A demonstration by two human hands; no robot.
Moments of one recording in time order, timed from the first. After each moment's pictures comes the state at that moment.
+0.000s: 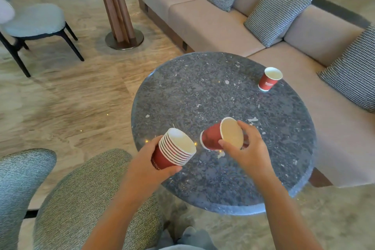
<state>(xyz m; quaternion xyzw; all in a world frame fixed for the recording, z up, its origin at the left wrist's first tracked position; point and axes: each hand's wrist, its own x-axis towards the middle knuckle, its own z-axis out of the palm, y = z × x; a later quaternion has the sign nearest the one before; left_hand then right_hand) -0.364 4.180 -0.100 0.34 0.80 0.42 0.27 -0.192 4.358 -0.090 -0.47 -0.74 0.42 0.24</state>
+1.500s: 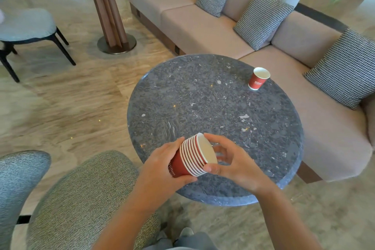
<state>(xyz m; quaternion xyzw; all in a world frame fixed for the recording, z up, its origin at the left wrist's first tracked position) -0.326 4.175 -0.083 0.48 0.76 0.37 0.22 -0.175 4.312 -0.060 -0.29 -0.74 0.60 0.09</state>
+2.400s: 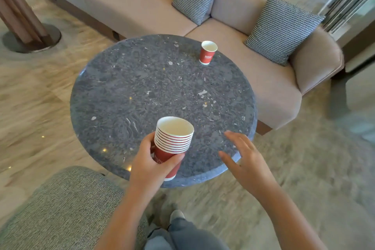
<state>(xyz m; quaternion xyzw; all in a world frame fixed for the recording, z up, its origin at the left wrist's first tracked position) -0.314 4.208 -0.115 0.37 0.68 0.49 0.41 -0.101 4.278 -0.085 -0.55 -0.78 0.26 0.16</state>
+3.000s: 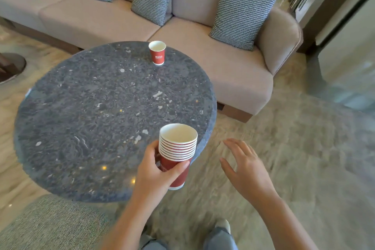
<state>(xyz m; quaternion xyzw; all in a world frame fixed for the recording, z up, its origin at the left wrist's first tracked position) -0.174 4.246 -0.110 0.40 0.64 0.46 0.46 0.035 4.277 -0.098 -0.63 -0.75 0.17 0.14</state>
